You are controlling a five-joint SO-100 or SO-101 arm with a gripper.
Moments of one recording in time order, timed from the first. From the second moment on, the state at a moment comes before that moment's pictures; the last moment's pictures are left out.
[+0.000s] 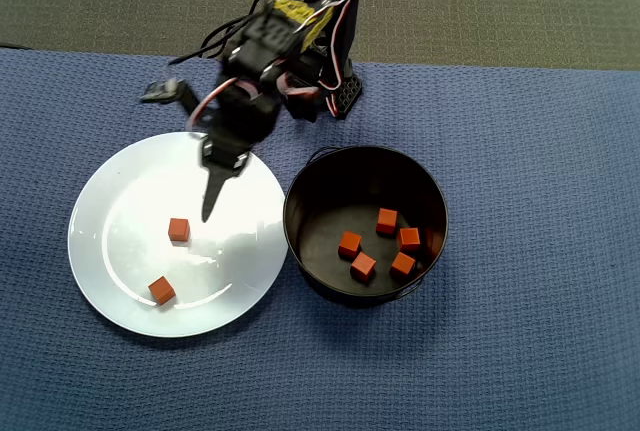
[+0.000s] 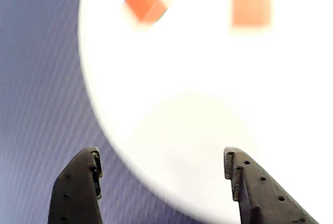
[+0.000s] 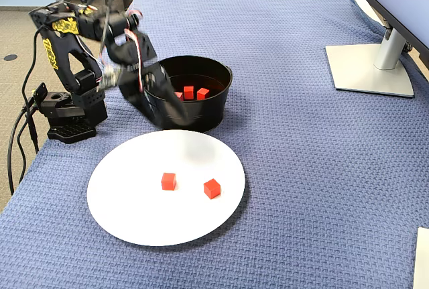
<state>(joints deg) 31.7 110.1 110.8 56.7 -24.9</state>
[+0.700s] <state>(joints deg) 38.8 70.9 86.2 59.9 -25.0</state>
